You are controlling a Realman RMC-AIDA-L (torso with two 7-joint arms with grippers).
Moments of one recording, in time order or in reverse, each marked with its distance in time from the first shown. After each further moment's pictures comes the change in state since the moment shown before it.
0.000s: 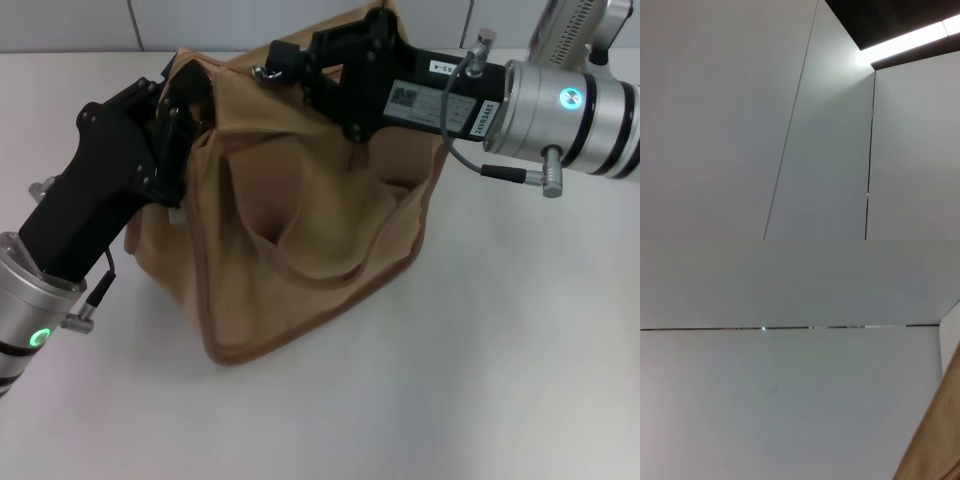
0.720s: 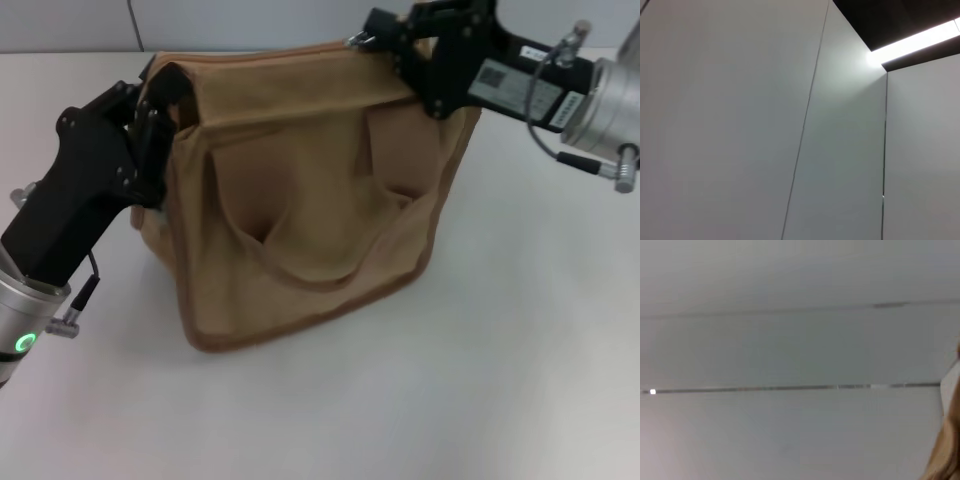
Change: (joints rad) left arm 0.023 0.003 -0.020 0.007 -0.003 0.005 0.000; right arm -0.104 -0.039 0.105 -0.028 0.008 -0.007 0.003
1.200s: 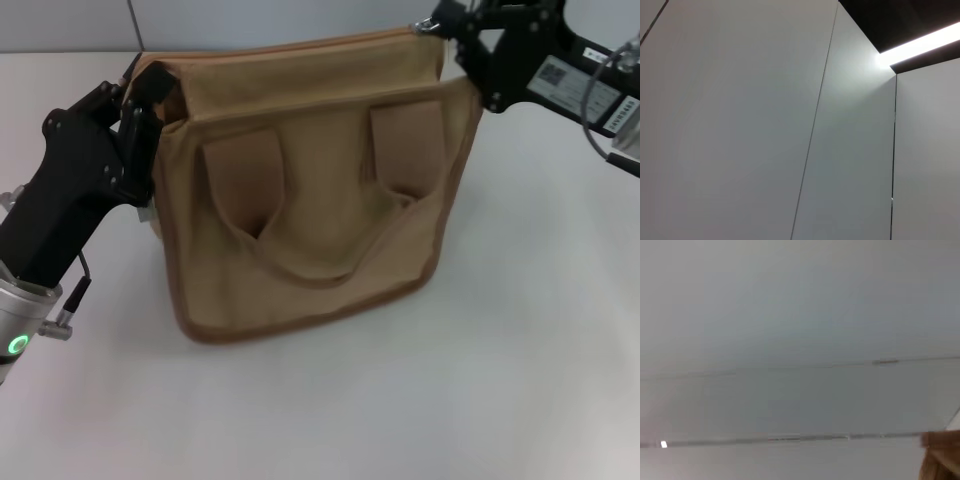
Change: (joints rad) left arm 0.015 0.001 -0.023 0.000 0.000 0.000 0.000; right arm -0.079 -0.011 0.093 -0.015 0.000 0.005 -0.002
